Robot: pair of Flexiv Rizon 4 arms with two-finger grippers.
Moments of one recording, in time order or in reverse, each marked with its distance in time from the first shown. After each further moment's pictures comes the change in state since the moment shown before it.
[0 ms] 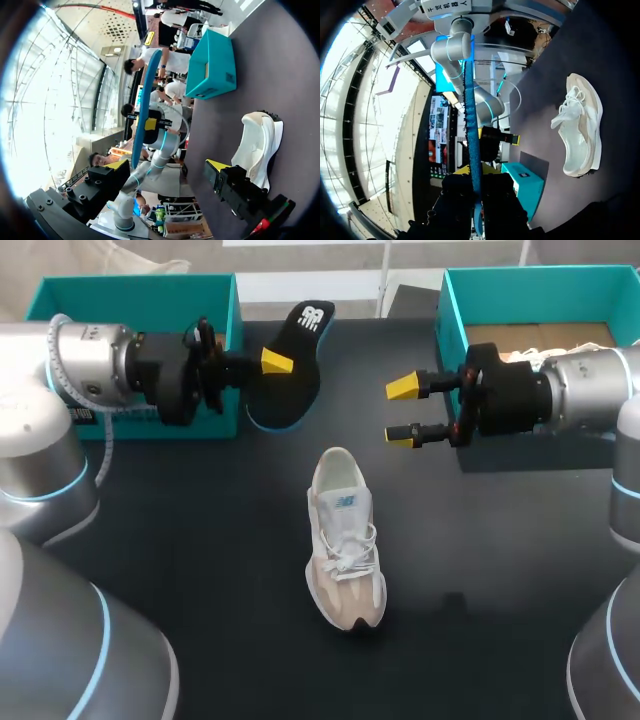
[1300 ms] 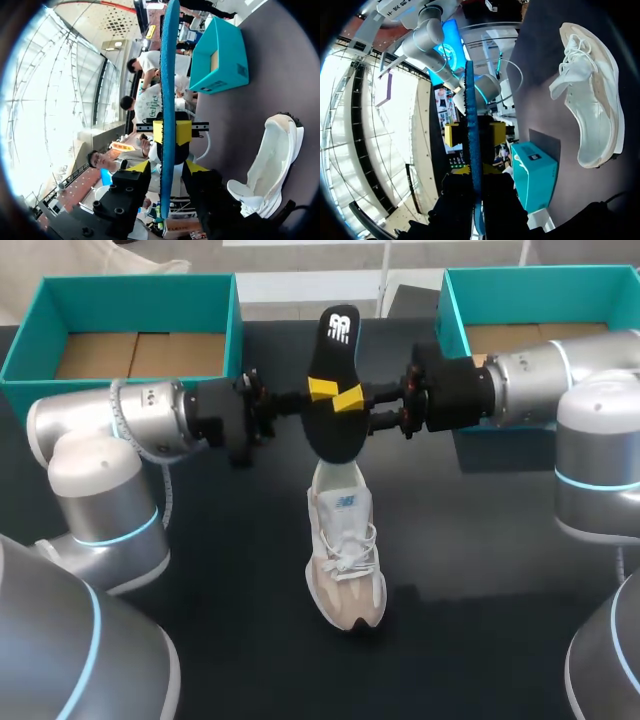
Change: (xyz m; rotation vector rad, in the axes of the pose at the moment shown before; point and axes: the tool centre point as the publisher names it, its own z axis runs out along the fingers) left arm 0.046 0.019 0.053 -0.162 -0.102 0.213; right arm 0.002 0.008 0.064 0.057 0.015 -0.010
